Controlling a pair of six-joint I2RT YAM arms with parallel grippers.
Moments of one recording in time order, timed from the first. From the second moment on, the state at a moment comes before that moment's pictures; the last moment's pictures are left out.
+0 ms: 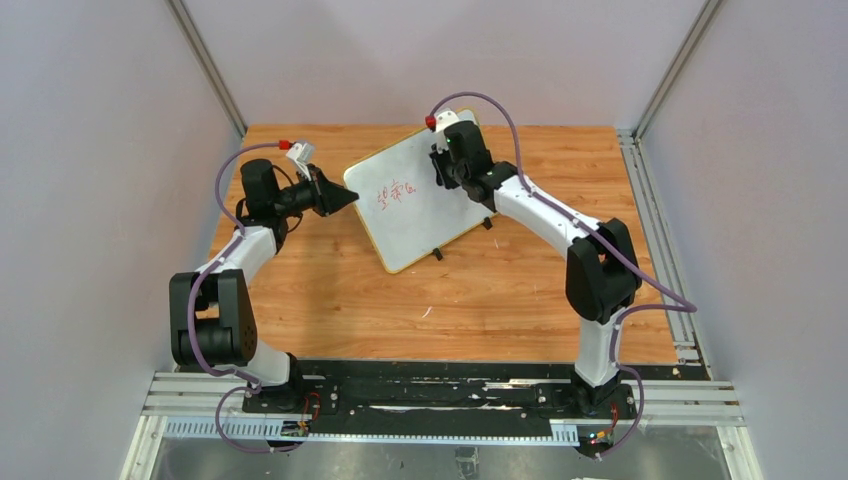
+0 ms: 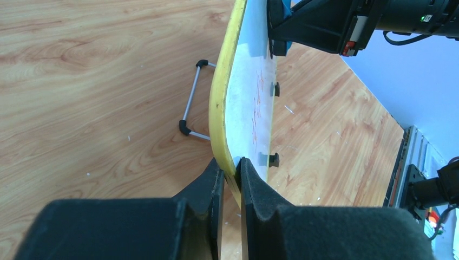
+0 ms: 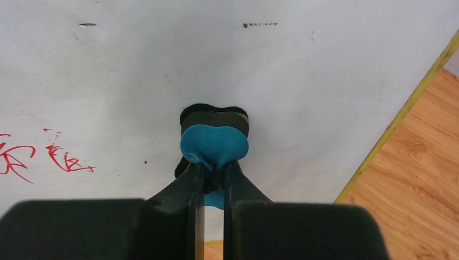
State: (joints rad) left arm 0.09 1.48 0.86 0.34 0.97 -0.23; right arm 0.60 1.92 1.63 -0.25 0.17 -0.06
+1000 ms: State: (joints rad) left arm 0.09 1.48 0.86 0.33 0.97 -0.23; right arm 0.82 1.91 1.52 -0.15 0.25 0.02
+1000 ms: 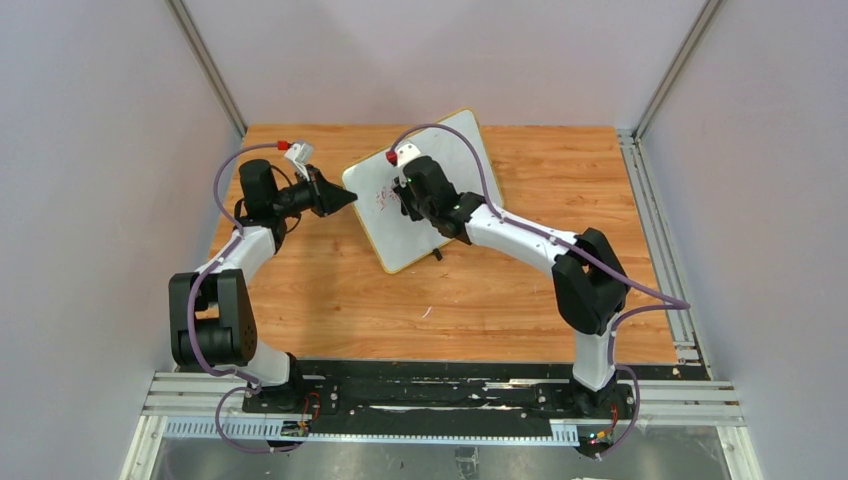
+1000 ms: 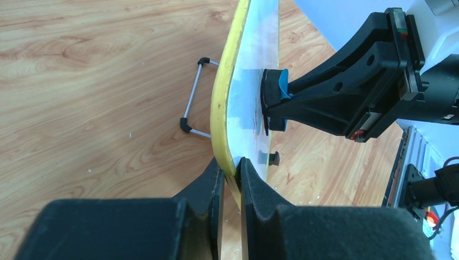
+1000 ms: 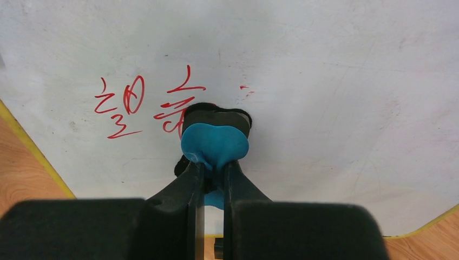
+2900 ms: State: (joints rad) left arm 0.09 1.48 0.86 0.32 0.97 -0.21; right arm 0.83 1.97 1.67 -0.23 0.21 0.00
